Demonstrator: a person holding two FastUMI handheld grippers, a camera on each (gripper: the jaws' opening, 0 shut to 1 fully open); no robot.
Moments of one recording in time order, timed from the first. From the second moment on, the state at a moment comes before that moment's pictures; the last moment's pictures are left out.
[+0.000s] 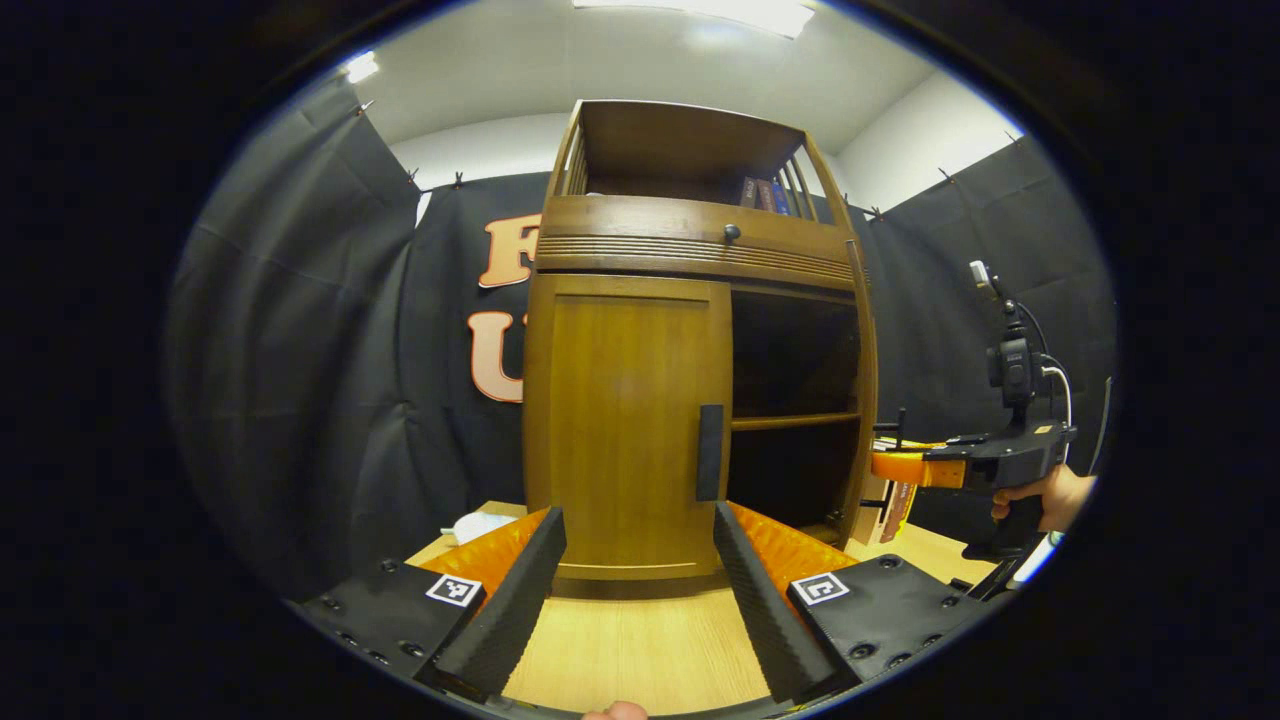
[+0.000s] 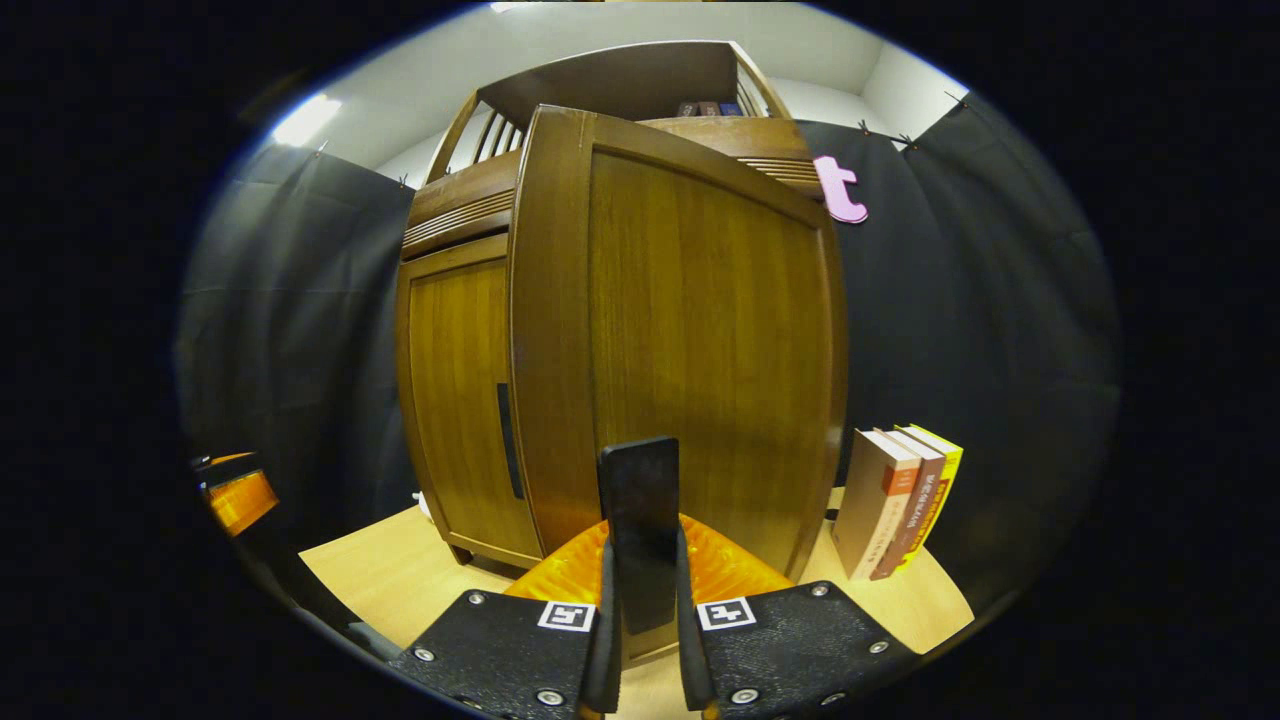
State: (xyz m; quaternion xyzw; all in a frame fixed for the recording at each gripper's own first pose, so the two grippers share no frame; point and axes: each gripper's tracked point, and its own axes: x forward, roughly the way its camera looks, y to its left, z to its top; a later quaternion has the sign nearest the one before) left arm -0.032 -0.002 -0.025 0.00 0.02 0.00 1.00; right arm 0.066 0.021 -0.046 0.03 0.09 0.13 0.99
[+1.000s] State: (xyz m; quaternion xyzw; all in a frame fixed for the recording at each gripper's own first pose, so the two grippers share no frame) left arm -0.028 -0.047 -0.041 0.01 0.04 -0.02 1.00; right arm 0.031 -0.153 -0.048 0.04 0.10 0.03 0.99
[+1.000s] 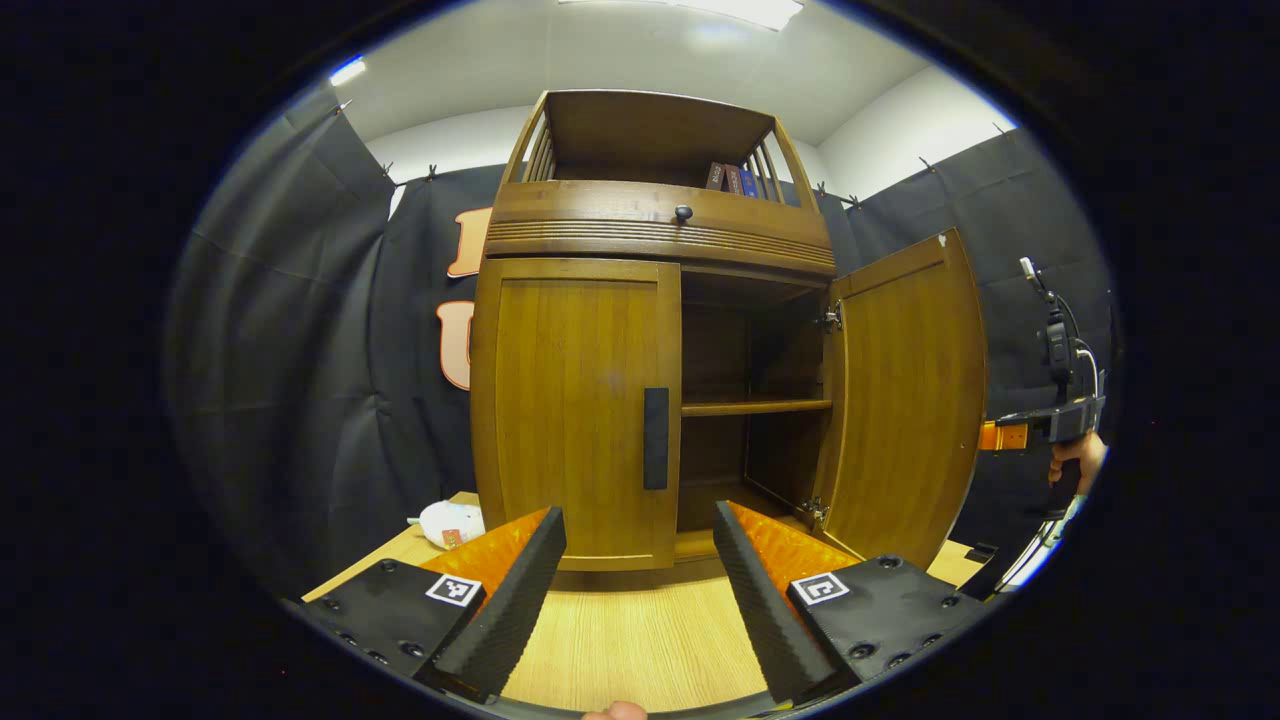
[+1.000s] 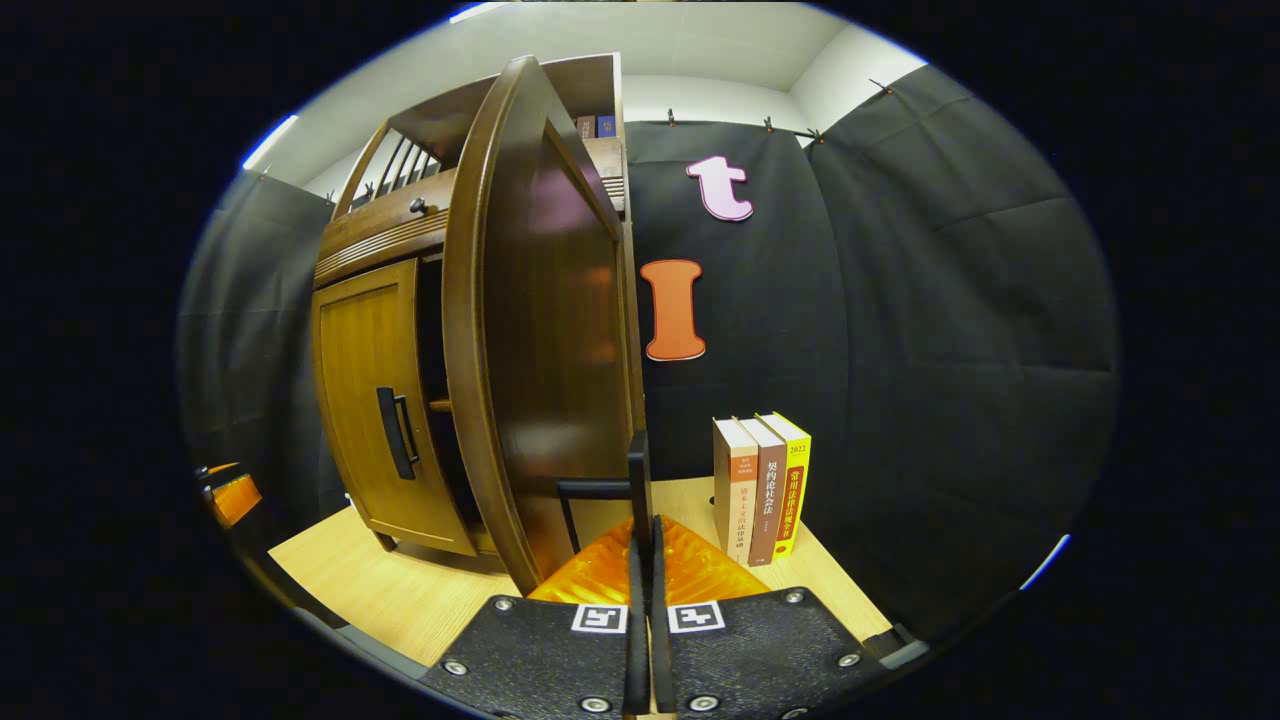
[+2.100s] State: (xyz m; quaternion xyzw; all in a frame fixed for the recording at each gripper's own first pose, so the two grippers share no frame) left arm 0.002 -0.077 -0.039 0.01 0.04 -0.03 1.00; right arm -0.057 -0.199 -0.045 0.04 0.08 -0.02 1.00
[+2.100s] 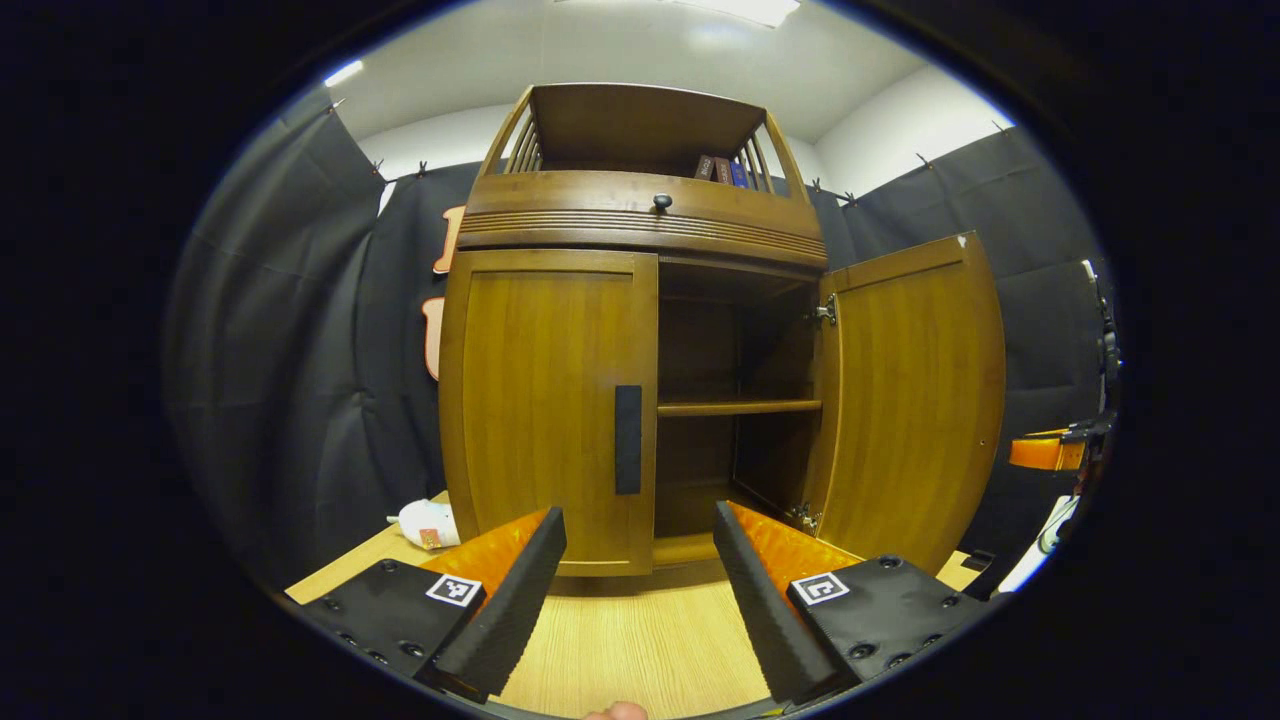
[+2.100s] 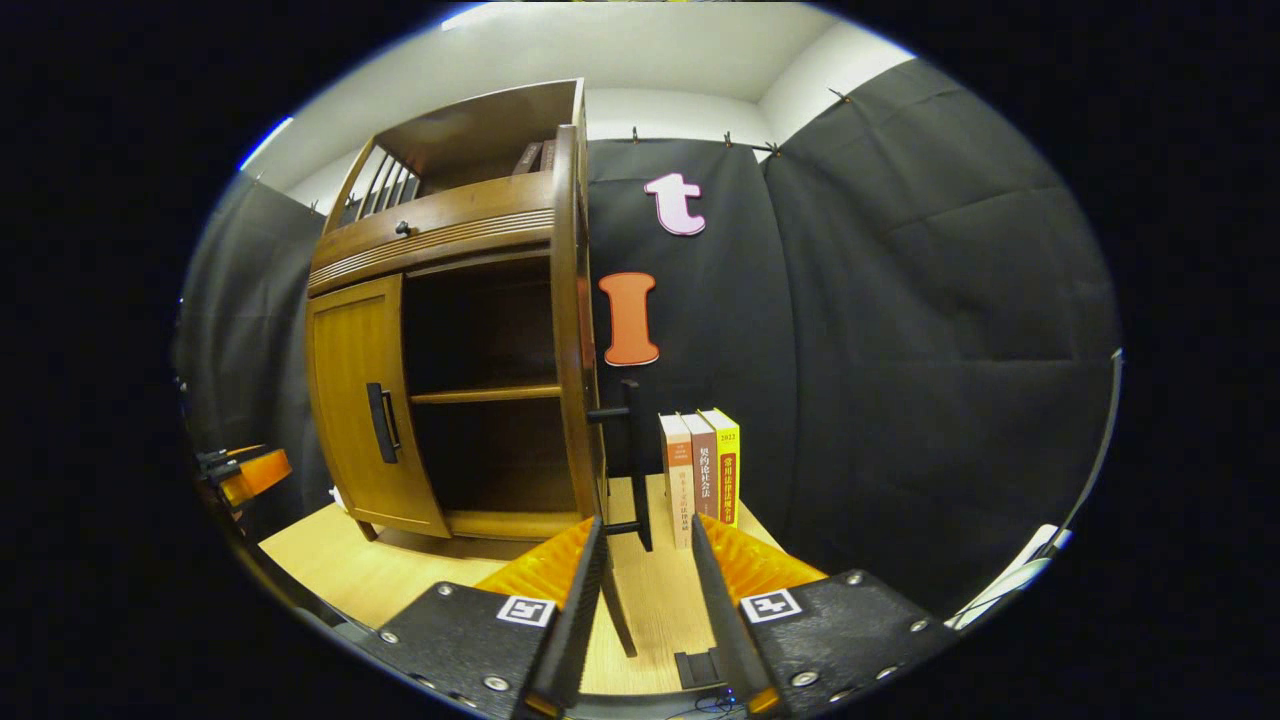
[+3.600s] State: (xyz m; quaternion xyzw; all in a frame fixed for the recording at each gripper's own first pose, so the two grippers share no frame) left arm 0.238 -0.062 -0.071 0.03 0.06 0.01 1.00; right arm -0.075 -0.166 -0.035 0.04 0.05 -0.04 1.00
